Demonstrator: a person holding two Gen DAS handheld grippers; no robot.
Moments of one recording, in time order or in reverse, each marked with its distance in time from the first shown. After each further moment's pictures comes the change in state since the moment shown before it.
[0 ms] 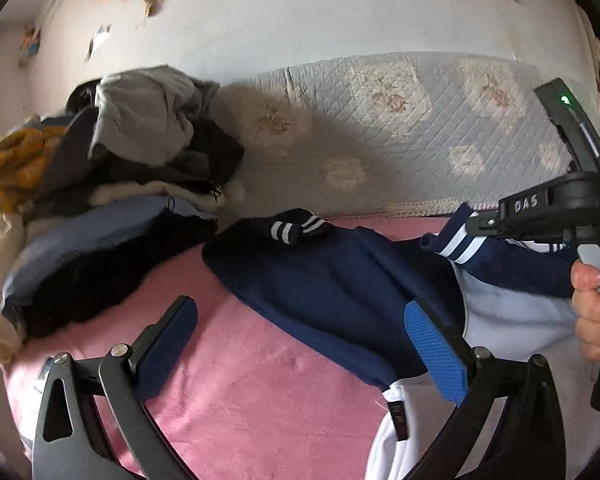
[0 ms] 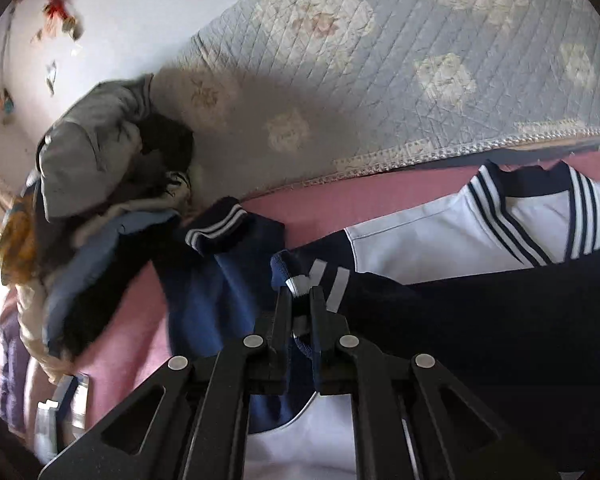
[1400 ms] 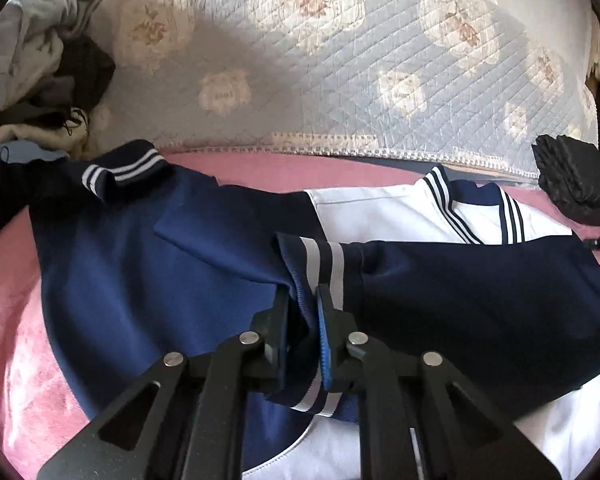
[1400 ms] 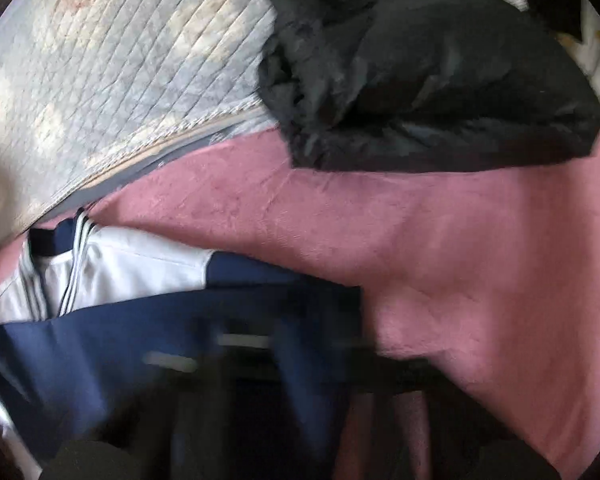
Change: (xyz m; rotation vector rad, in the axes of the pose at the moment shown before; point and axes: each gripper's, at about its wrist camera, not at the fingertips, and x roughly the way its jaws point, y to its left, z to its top) left arm 0.122 -0.117 0.033 -0.060 0.331 -0.313; right arm -0.152 -0.430 0.075 0.241 0.127 -0.567
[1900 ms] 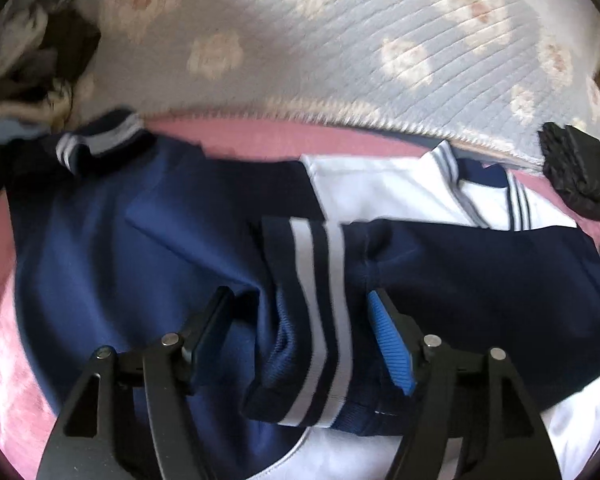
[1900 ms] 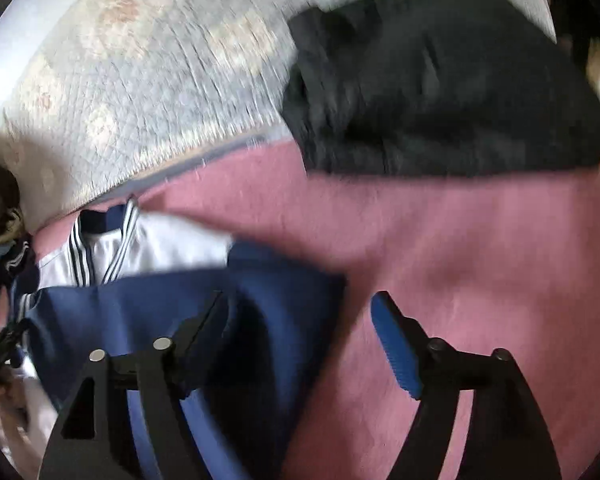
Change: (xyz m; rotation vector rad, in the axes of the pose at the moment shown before) left arm 0.027 0.001 -0.002 -0.031 0.128 -0.027; right arm -0.026 -0.037 -0.015 -0.054 0.085 0.148
